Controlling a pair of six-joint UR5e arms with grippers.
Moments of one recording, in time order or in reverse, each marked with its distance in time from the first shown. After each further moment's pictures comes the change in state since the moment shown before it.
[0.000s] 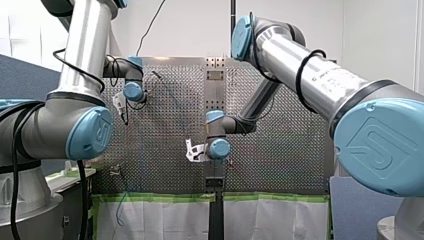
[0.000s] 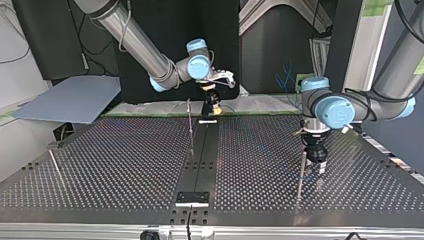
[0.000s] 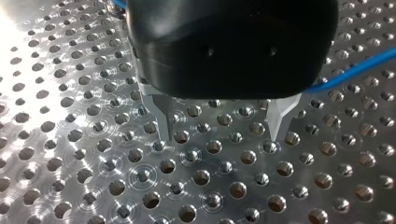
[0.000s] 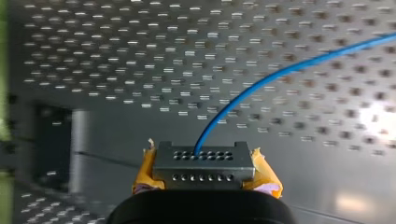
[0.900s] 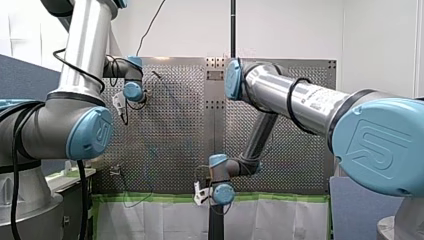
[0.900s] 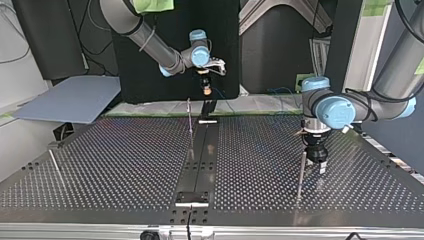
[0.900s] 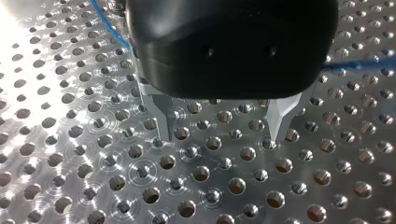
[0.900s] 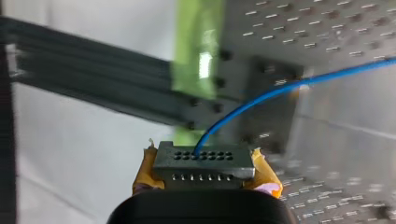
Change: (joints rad) left arm 0.004 0.000 0.000 -0.003 0.003 -0.005; right arm -0.012 0.274 0.004 -0.133 0.135 0.055
